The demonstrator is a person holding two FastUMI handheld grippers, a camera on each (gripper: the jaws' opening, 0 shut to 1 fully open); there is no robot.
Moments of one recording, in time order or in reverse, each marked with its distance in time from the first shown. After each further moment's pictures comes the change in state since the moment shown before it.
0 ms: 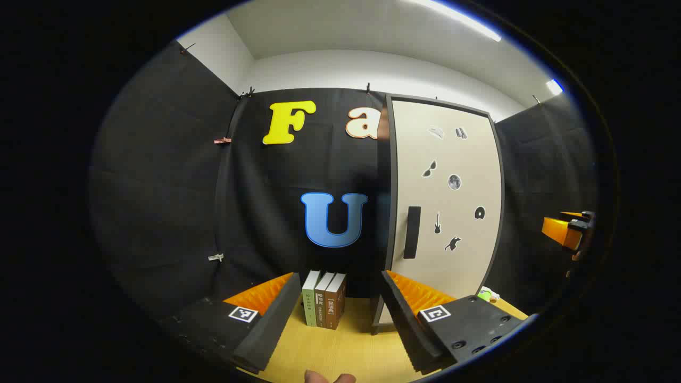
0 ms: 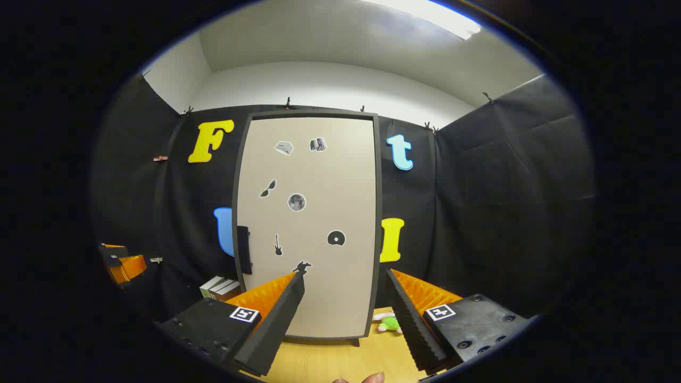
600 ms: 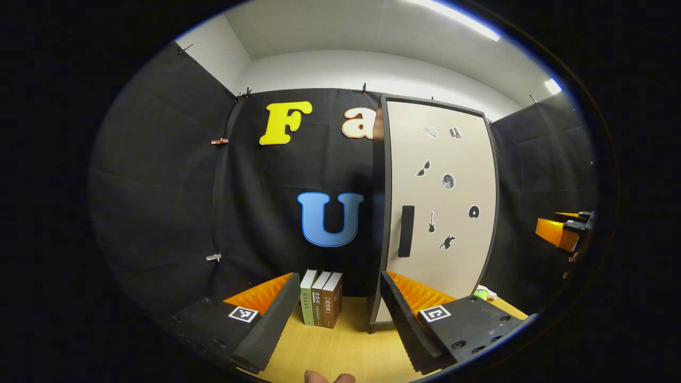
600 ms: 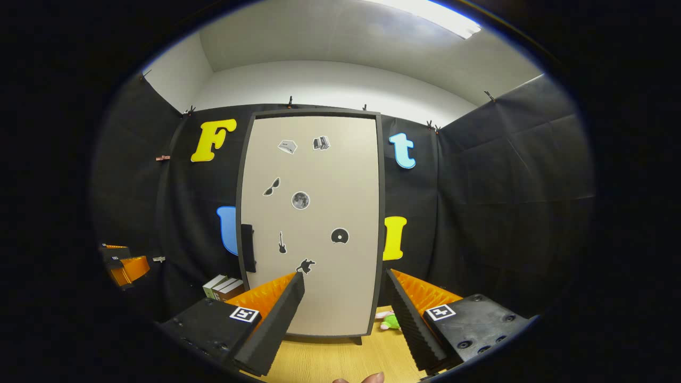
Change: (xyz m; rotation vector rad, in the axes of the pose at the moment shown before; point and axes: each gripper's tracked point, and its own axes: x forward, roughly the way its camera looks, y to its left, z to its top) left arm -0.007 -0.005 -0.002 0.000 0.002 -0.011; right arm -0.005 0.004 -0.001 -0.013 0.008 0.010
